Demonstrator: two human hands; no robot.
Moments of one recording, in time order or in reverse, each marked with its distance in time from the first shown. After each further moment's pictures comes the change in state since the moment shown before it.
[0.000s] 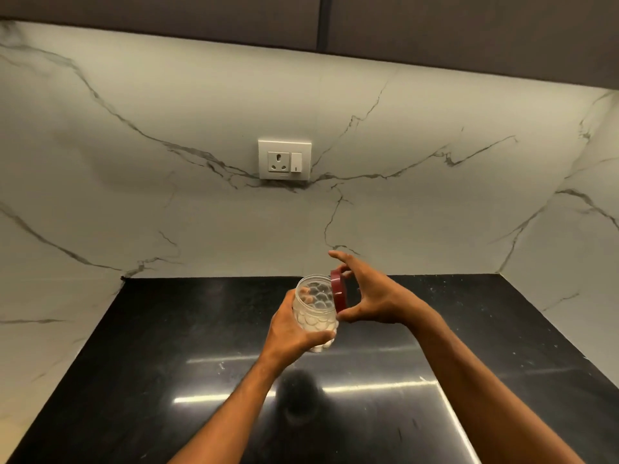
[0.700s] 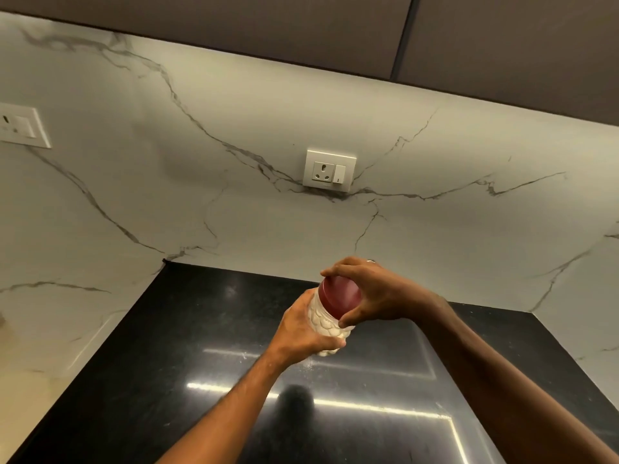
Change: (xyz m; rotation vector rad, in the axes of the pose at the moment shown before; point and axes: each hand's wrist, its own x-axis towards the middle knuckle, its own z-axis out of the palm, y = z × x) left_hand -0.016 0.018 -0.034 0.029 0.003 0.063; right_hand 0.021 -0.068 -0.011 -0.354 -0.155 -0.239
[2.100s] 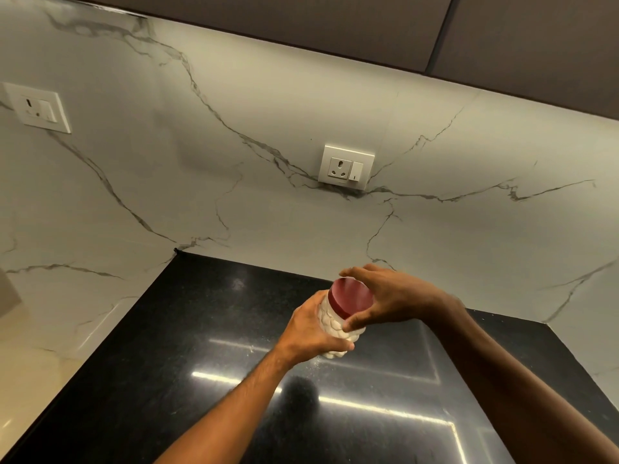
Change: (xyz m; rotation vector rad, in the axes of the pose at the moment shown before) left_hand 0.001 -0.007 0.000 -0.002 -0.027 -0.070; right_hand 0.009 0.001 0.003 -0.053 -0.190 0.187
